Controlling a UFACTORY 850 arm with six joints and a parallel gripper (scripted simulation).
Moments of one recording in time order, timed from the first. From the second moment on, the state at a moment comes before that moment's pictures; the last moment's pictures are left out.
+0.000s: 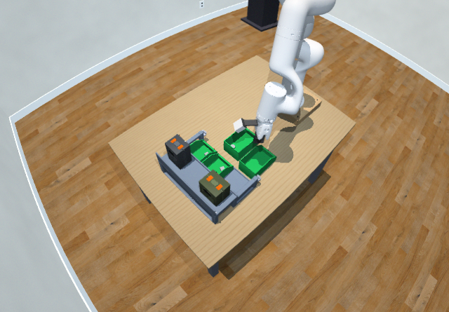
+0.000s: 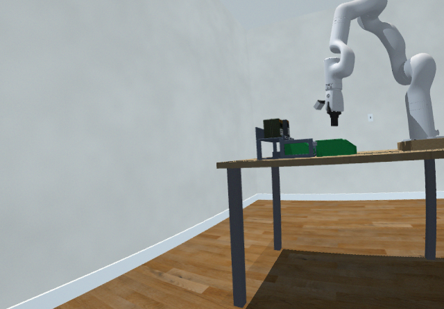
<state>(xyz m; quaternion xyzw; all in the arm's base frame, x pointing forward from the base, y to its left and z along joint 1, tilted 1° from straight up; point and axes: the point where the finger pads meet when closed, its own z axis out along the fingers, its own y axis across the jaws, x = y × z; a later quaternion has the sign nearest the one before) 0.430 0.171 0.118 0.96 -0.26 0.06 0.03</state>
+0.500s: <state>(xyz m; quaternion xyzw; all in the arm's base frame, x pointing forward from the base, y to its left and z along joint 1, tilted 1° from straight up) 0.446 0.162 0.129 1.00 0.01 0.06 0.04</state>
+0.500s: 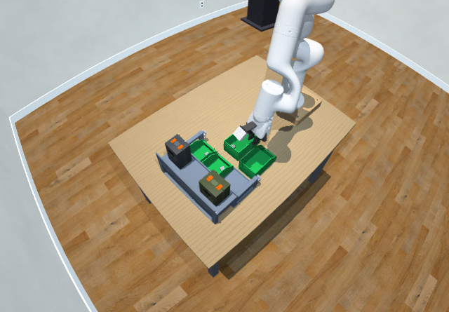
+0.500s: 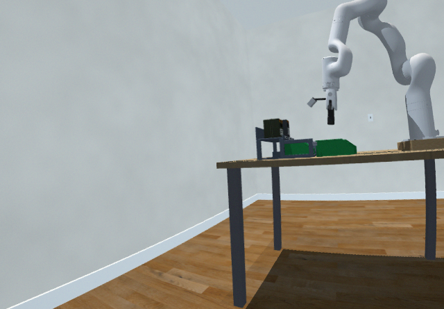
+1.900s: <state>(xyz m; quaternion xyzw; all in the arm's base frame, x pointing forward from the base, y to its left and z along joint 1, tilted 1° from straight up) 0.447 0.162 0.128 1.00 0.06 0.00 0.01</state>
